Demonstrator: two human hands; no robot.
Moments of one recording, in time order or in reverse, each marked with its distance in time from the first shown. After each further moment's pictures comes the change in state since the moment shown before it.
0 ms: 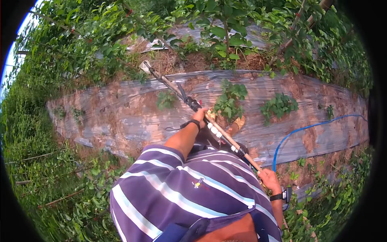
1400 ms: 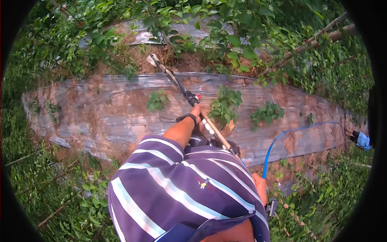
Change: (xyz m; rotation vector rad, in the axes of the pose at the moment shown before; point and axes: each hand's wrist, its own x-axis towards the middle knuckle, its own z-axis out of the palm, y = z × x) left_hand 0.033 0.110 -0.036 -0.053 -0.144 -0.171; right_hand -0.020 -0.203 0.112 -0.309 0.254 -0.005
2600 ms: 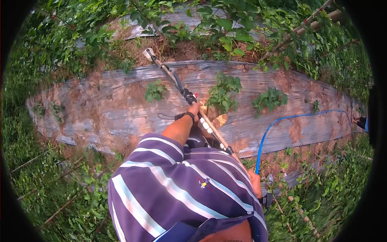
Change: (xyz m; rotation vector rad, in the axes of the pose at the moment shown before) left_hand 0.045 -0.078 -0.031 0.136 0.149 0.032; right_hand -0.011 0.131 0.053 0.309 -0.077 0.034
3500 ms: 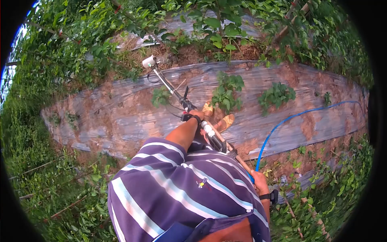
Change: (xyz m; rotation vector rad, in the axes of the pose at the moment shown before) left_hand -0.020 -0.048 0.019 1.045 0.623 0.290; right_hand 0.005 0.068 -0.029 0.498 -0.175 0.364
